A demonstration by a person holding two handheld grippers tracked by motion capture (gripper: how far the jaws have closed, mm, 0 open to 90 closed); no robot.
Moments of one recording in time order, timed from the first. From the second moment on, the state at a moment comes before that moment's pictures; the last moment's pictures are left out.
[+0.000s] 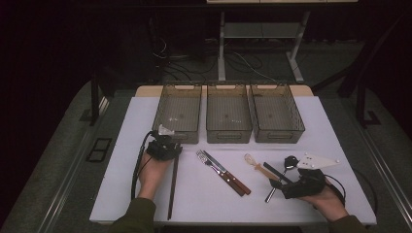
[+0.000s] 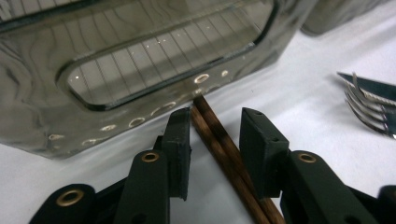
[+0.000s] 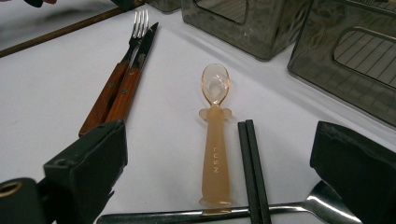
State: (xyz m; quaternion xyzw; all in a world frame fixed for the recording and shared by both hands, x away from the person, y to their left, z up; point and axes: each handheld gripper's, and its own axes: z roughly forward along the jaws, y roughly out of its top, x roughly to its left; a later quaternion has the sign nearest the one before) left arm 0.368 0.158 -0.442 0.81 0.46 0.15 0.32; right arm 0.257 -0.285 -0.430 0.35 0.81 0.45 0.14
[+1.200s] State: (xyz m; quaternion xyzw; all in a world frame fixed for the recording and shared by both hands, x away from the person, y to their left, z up) left arm 0.364 0.115 -0.443 0.86 0.37 0.13 0.32; right arm 0.257 -0.285 -0.430 0.35 0.81 0.45 0.14
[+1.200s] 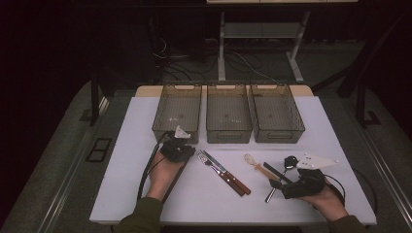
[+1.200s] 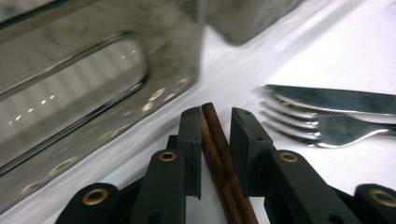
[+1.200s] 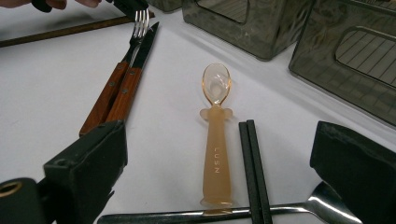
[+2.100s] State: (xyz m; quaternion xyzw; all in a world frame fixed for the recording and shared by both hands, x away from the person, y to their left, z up) left arm 0.309 0.153 -0.425 0.85 0.37 0.11 0.35; right arm 0.256 -0.285 -0.430 0.35 0.81 0.45 0.14
